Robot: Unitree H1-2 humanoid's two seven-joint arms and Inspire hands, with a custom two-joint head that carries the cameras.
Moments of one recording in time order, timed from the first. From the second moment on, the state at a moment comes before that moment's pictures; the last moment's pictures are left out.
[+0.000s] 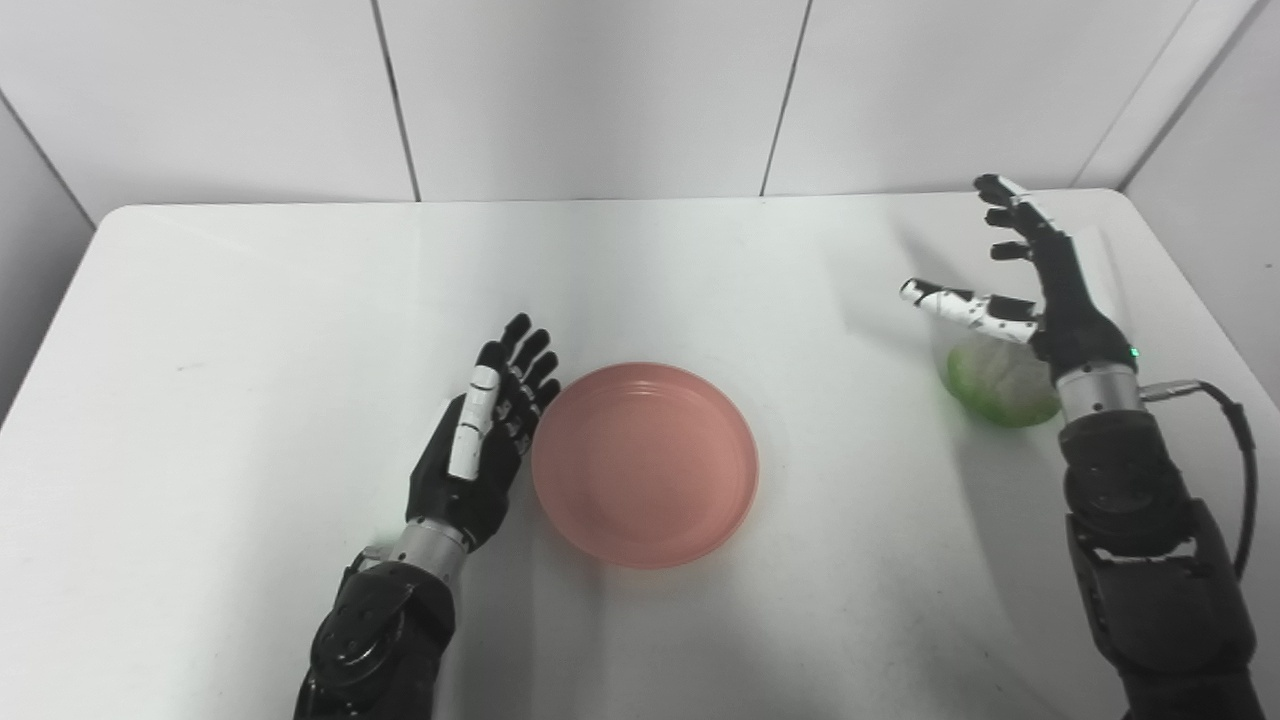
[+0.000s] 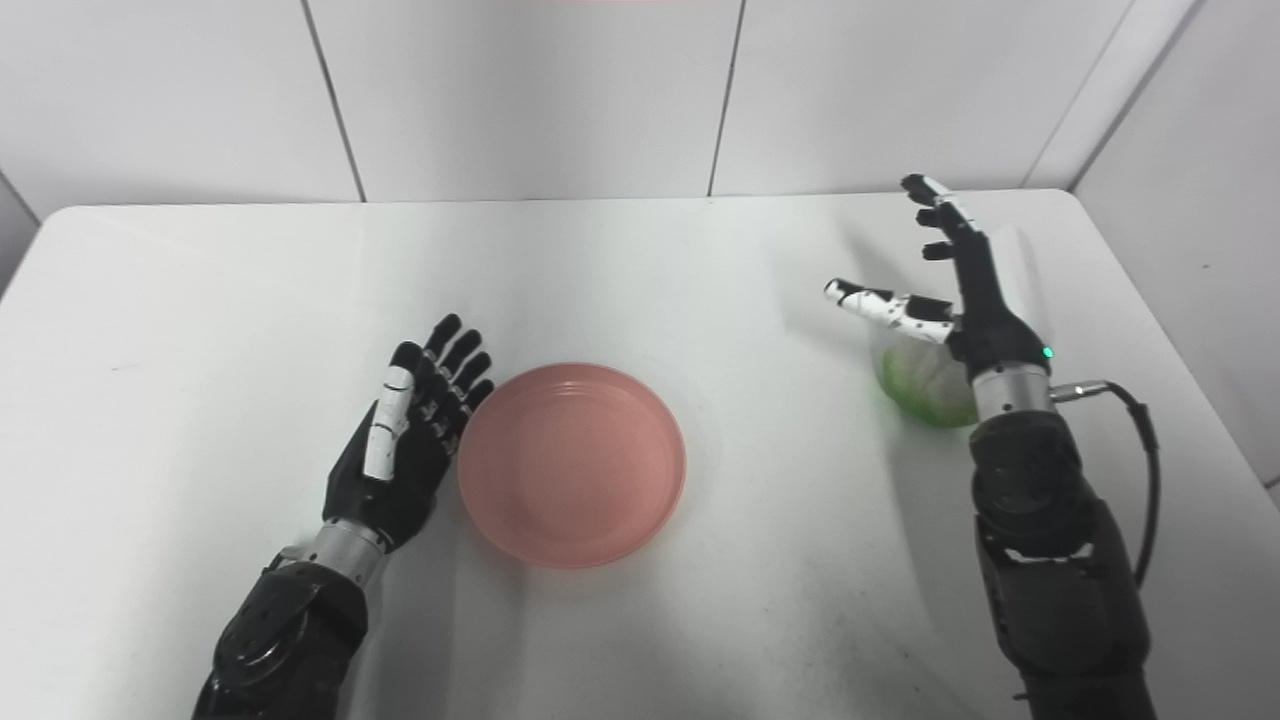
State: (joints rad) left arm -0.15 -0.09 -0.07 0.05 -0.28 0.16 -0.22; right arm -0.25 -0.47 -0.10 -0.13 -0.45 0.28 0.02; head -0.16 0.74
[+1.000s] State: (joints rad) left arm -0.15 0.01 -0.08 0.12 -0.23 -0.02 -0.28; right arm -0.26 -0.48 -0.23 -0.22 -0.96 0.47 0.63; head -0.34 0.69
